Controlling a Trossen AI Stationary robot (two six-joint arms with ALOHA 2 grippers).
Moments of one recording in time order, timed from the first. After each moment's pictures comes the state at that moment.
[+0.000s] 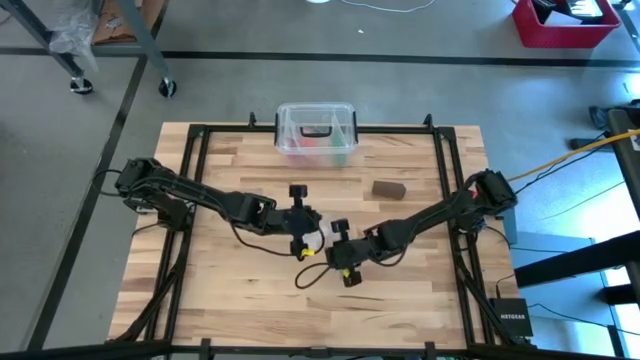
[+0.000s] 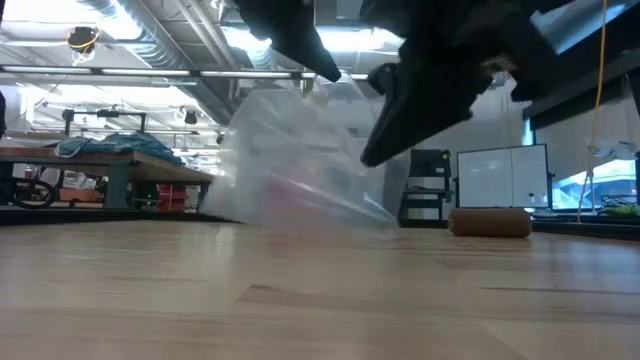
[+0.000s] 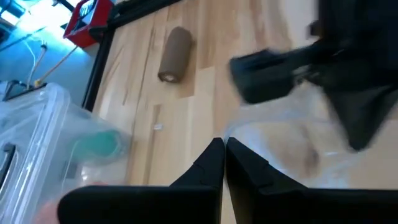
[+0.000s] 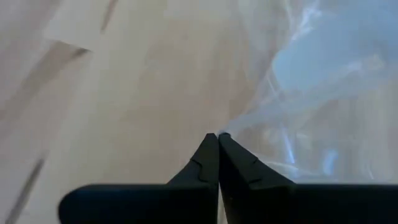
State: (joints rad) left arm -0.23 1.60 1.25 -0.38 -0.53 0.12; right arm 0.37 1.80 1.12 -0.24 0.22 -0.03
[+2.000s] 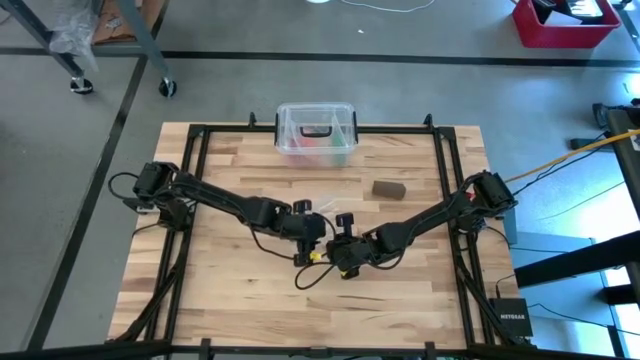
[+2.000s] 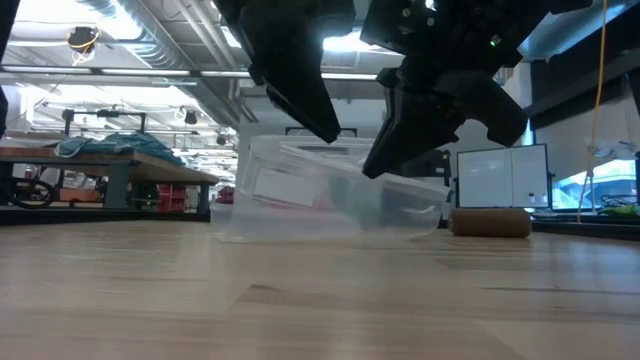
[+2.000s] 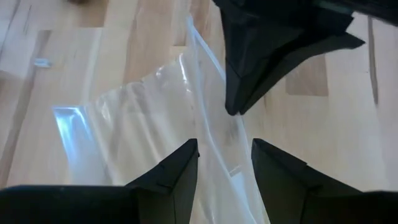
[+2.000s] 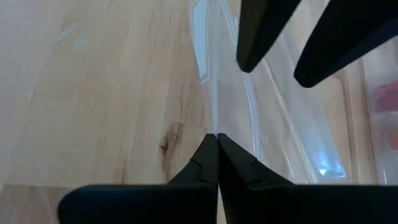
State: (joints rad) left arm -0.20 1.76 1.28 -0.46 -0.22 -0.18; right arm 0.37 1.81 1.12 -0.29 0.46 -0.03
